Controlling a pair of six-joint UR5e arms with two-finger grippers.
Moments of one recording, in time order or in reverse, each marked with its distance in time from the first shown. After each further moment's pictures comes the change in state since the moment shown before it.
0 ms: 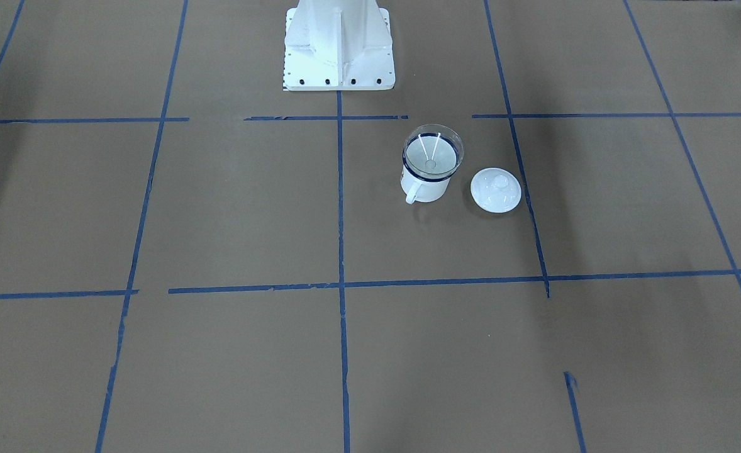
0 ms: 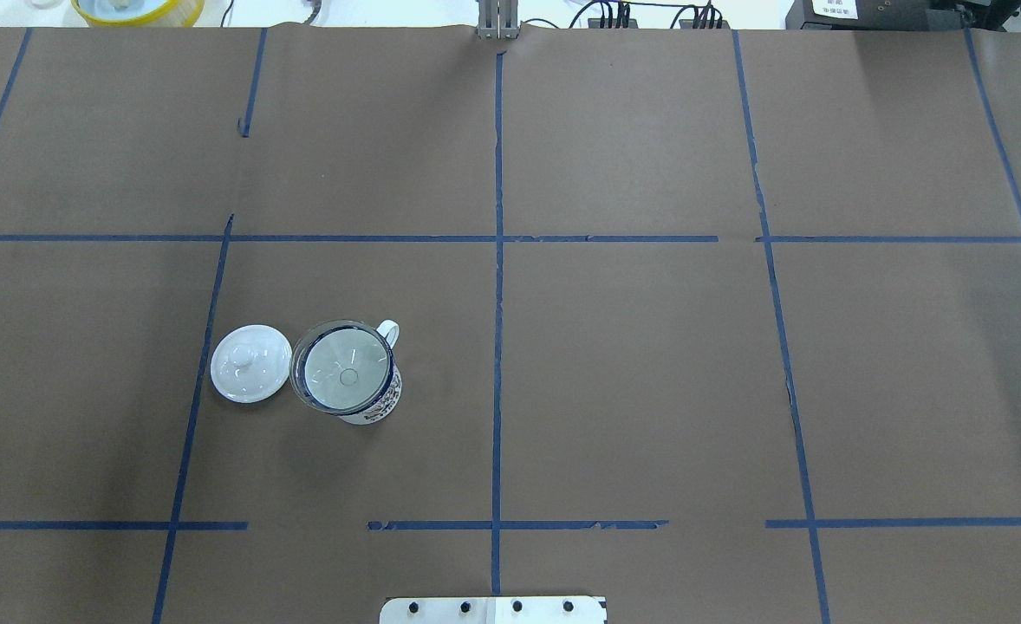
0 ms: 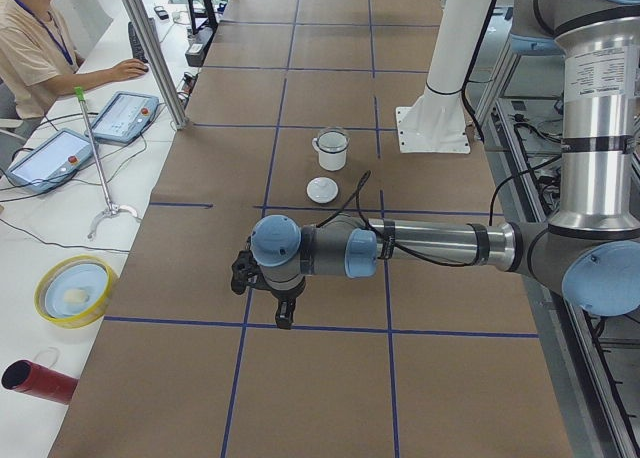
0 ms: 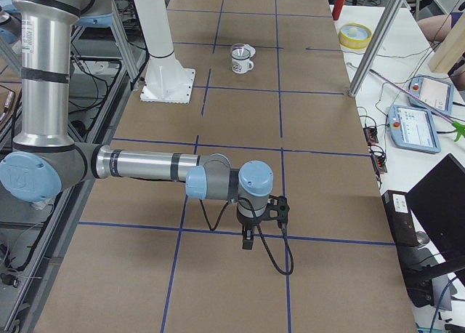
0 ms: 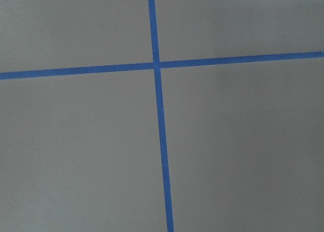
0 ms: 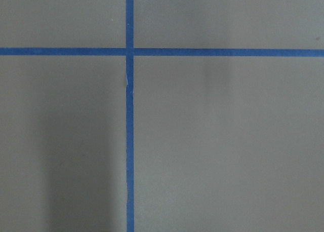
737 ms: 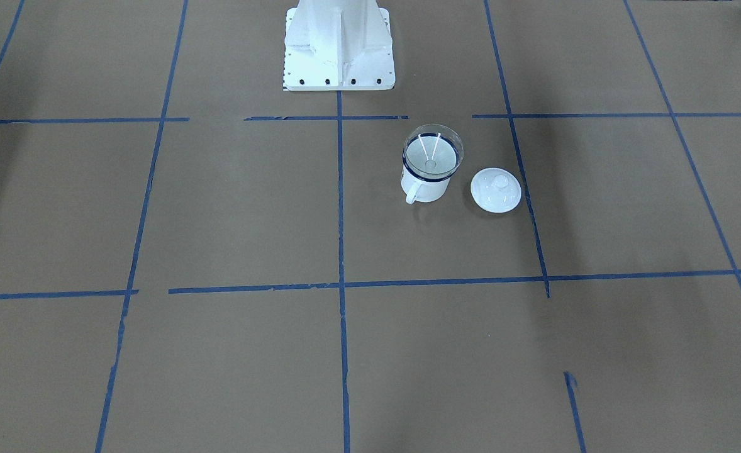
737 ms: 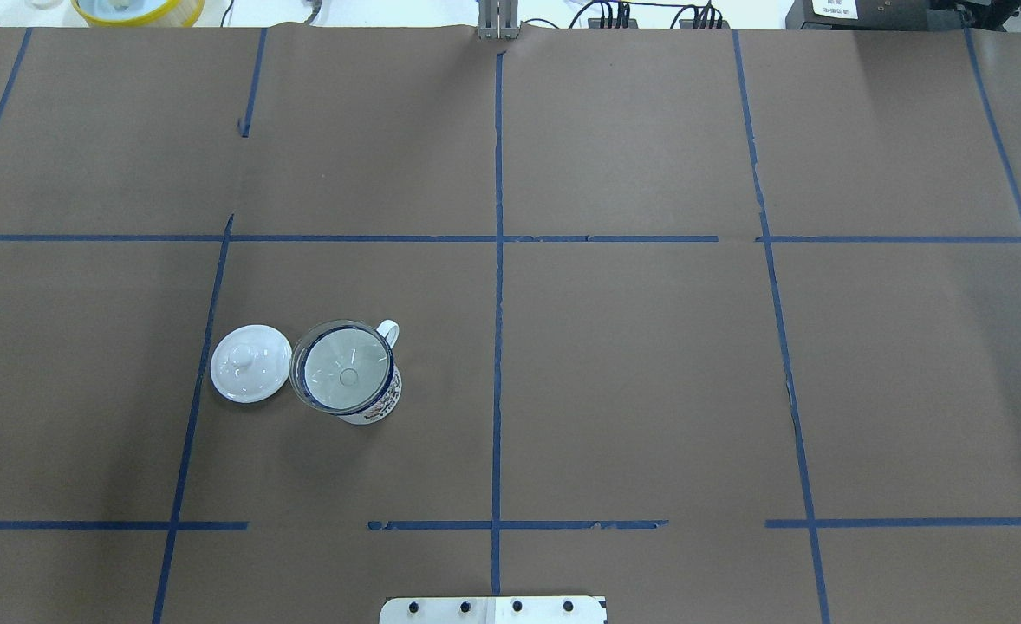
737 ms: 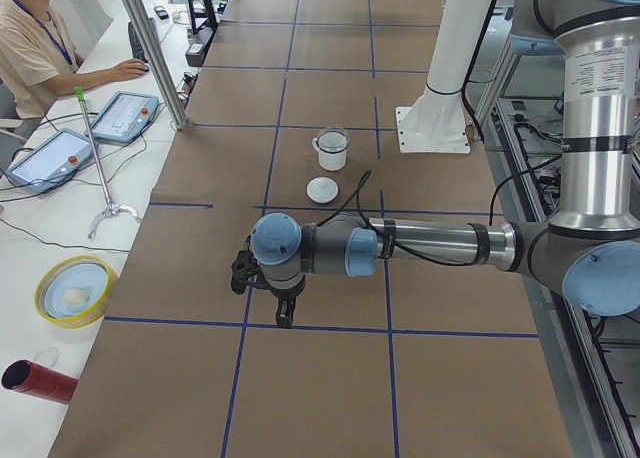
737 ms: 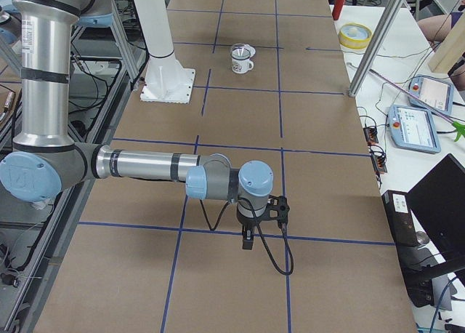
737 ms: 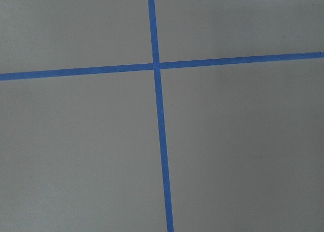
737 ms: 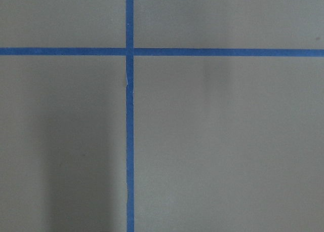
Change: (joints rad) left arm -0.003 0.008 -0.018 -0.004 0.015 -0.042; right arm 0.000 0.000 0.000 0.000 0.000 0.000
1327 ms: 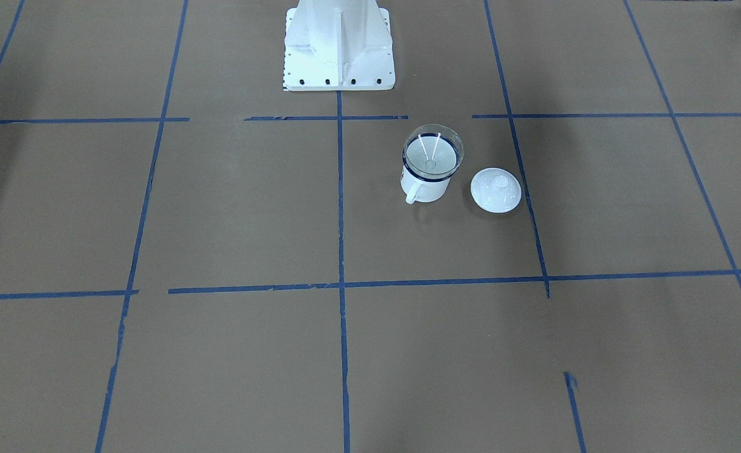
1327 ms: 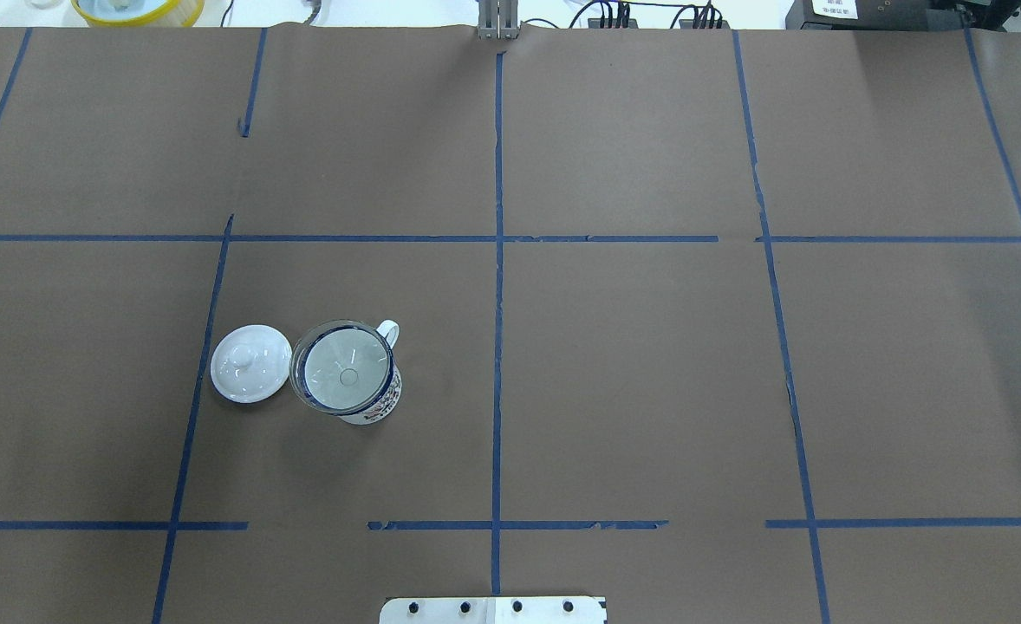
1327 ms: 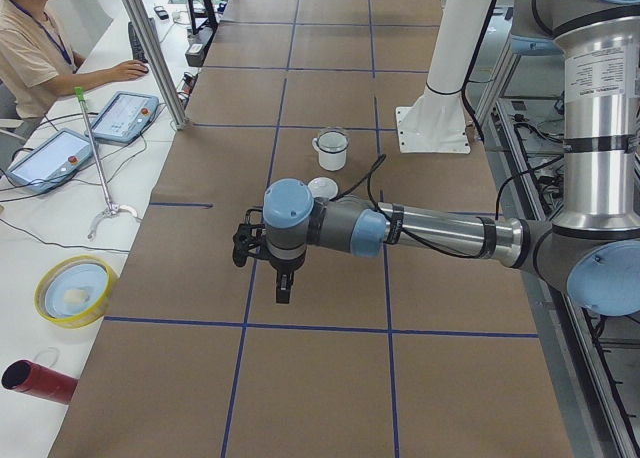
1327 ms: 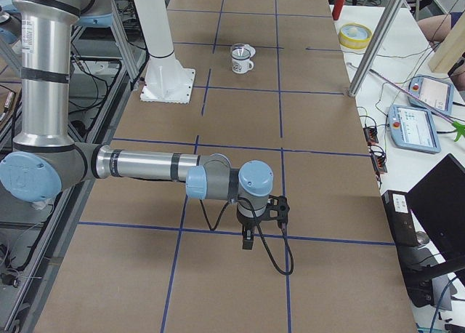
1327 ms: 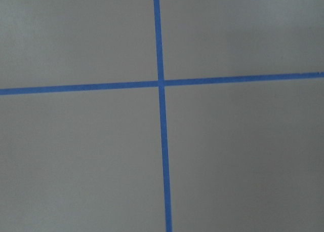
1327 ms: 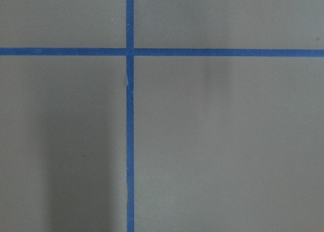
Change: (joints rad) left arm 0.086 0.017 -0.150 -0.104 0.028 -0.298; right arm 0.000 0.000 0.000 0.000 0.000 0.000
